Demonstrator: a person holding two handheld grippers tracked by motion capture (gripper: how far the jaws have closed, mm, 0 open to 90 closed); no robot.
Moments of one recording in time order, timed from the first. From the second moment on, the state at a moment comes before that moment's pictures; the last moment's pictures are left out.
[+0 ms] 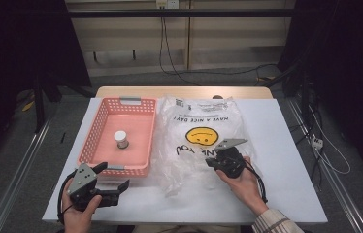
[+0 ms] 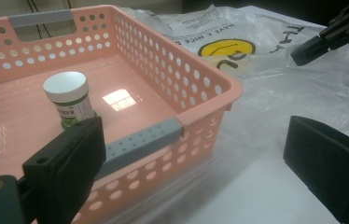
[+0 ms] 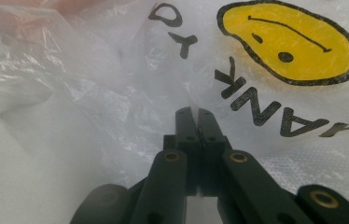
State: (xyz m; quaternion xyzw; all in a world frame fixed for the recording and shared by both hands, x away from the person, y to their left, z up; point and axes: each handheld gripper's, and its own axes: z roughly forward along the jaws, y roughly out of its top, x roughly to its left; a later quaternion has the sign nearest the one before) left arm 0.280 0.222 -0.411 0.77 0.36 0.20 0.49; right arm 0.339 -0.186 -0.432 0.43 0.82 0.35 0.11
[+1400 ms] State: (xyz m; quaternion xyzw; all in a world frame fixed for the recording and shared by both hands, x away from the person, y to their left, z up) left arm 0.282 0.223 -0.412 0.77 0.36 0.19 0.49; right arm 0.368 -0.183 -0.376 0.39 0.79 0.45 0.13
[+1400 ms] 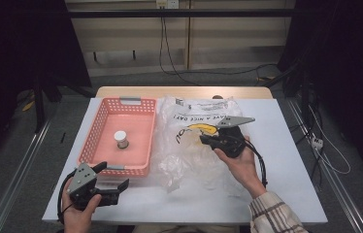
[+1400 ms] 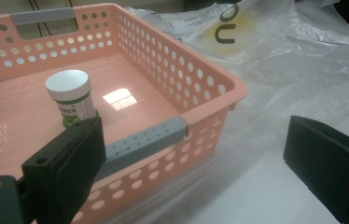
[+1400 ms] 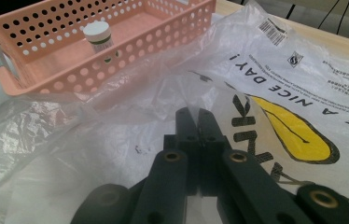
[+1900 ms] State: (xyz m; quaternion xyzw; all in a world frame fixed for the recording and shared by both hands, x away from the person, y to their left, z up) left arm 0.283 0.226 -0.413 0.76 0.36 0.19 0.50; right arm 0.372 -0.189 -0.367 0.38 0.77 0.49 0.14
